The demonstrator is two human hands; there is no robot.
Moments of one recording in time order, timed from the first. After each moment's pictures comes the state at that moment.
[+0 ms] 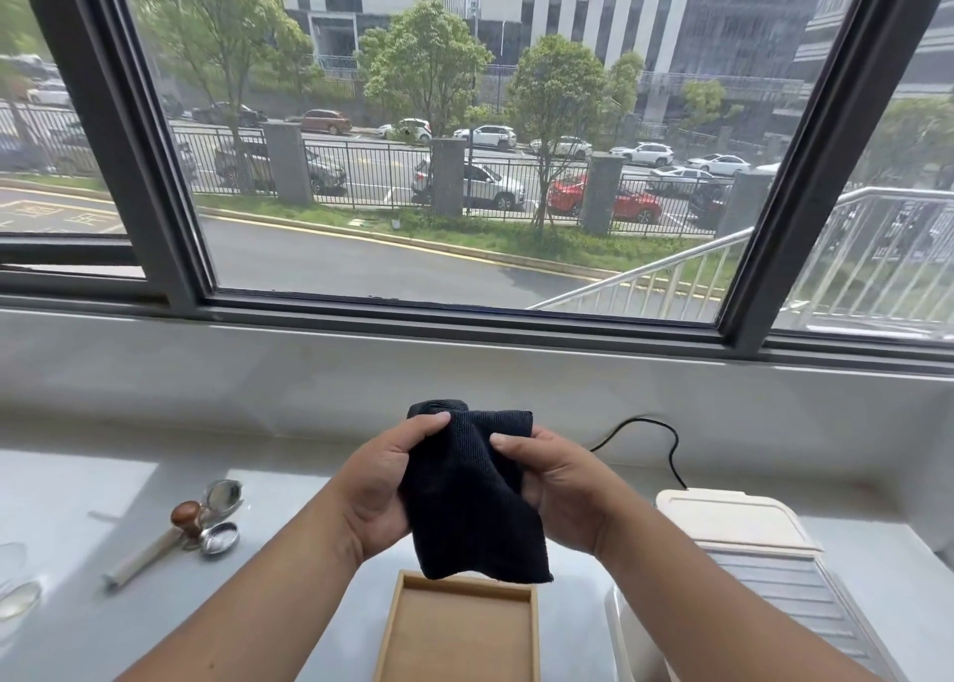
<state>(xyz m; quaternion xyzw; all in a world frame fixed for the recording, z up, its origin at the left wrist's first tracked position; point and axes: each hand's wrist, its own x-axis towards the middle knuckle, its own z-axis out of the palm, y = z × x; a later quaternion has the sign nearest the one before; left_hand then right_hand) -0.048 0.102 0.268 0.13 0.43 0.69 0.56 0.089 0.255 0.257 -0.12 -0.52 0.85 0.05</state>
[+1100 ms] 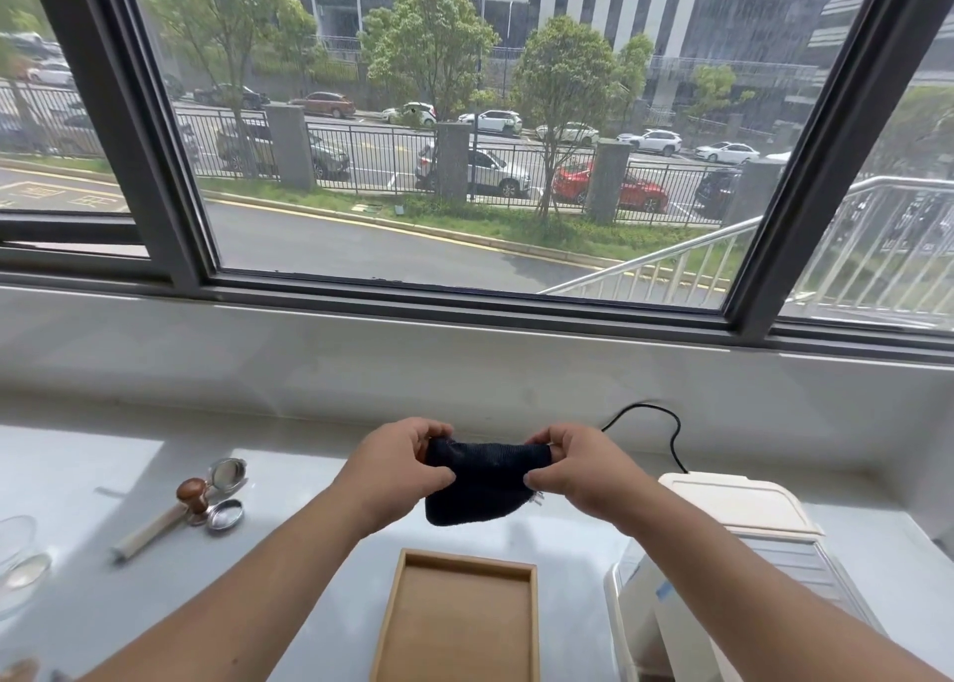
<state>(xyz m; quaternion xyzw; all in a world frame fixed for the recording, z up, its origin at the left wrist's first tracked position) -0.060 0.095 0.236 0.33 0.81 0.42 0.25 0.111 0.279 0.246 -0.33 -0.79 0.51 0.06</state>
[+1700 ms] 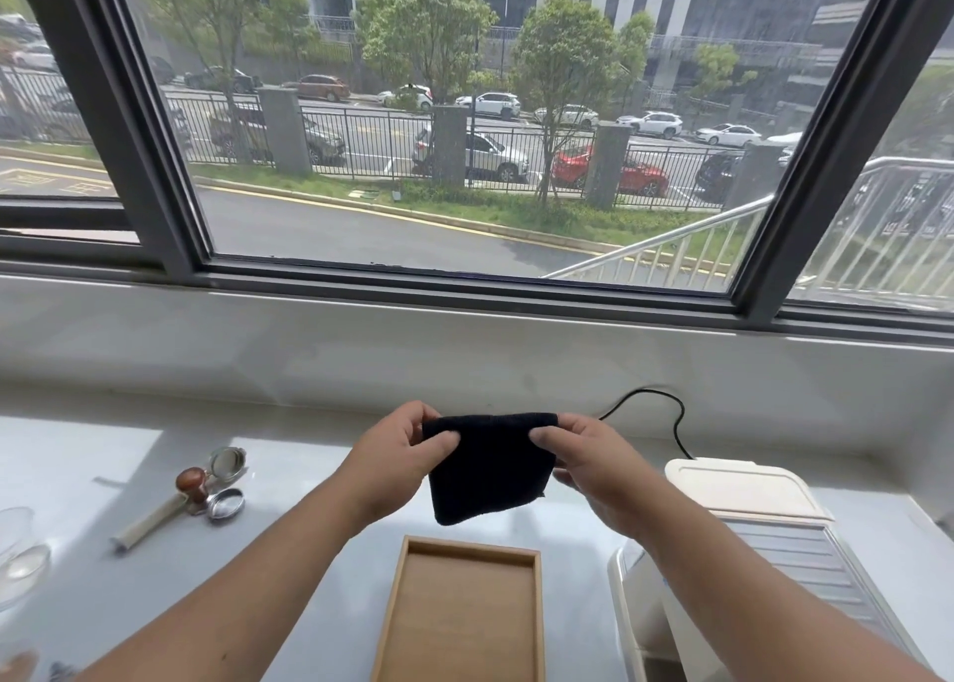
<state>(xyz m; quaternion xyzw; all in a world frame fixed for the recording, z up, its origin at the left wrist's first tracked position) -0.066 0.093 0.225 0.32 0.77 0.48 0.28 0.111 0.273 0.234 -0.30 -0.68 0.66 0.09</state>
